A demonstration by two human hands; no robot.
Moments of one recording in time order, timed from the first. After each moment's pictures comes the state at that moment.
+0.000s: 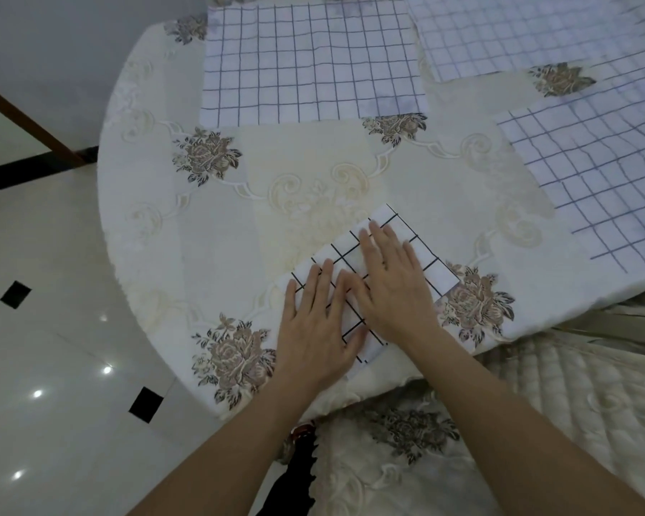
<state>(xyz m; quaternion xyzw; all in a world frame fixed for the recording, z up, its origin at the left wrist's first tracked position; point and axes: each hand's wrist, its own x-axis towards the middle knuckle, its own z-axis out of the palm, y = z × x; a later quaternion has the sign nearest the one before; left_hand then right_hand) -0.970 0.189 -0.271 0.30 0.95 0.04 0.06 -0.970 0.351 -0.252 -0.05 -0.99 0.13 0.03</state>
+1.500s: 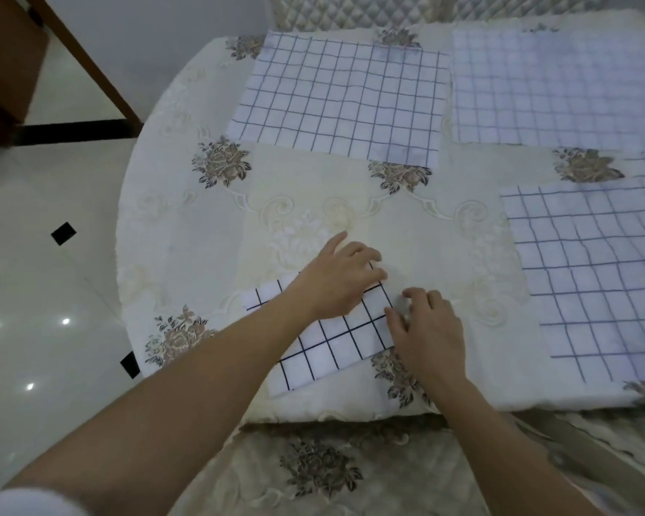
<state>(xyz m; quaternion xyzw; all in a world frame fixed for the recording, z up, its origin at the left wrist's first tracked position) -1.069 0.310 -0.224 0.44 0.89 0.05 0.02 -0.961 0.481 -0.236 -0.09 -0.98 0.18 0.01</state>
